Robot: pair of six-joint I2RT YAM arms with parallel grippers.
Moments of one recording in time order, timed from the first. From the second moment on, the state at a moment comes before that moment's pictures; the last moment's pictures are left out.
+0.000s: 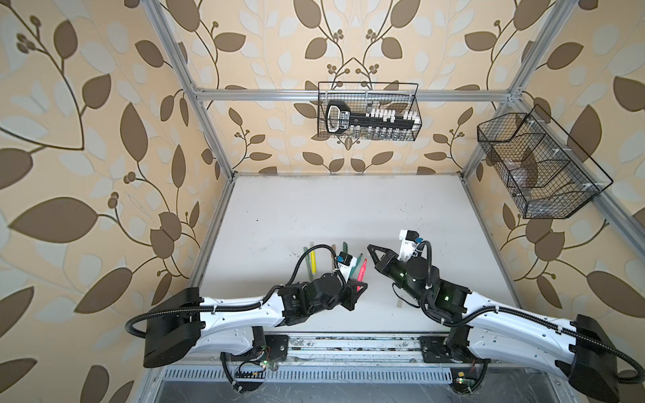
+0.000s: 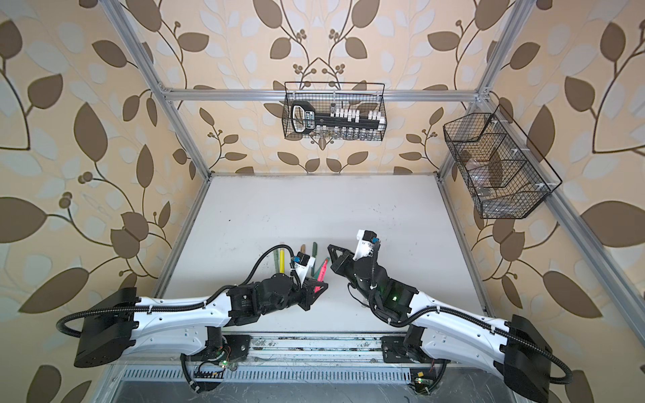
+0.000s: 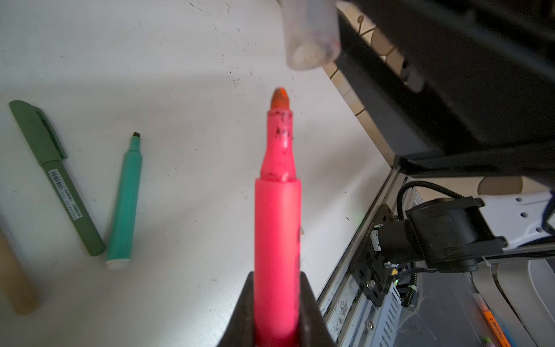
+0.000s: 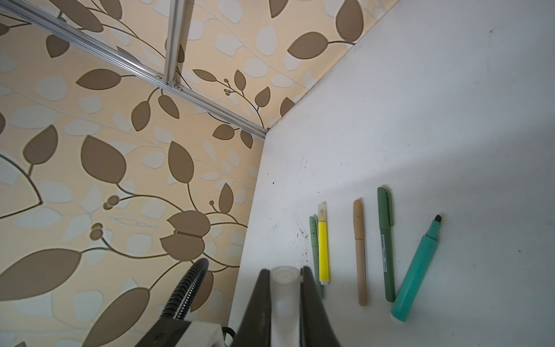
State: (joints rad) left arm -1.17 1.15 0.48 0.23 -0.10 -0.71; right arm 0.97 0.94 0.49 0.20 0.39 1.13
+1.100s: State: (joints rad) left arm -1.17 1.12 0.48 0.22 -0.11 -0.71; right arm 0.99 0.99 0.50 0.22 0.40 1.13
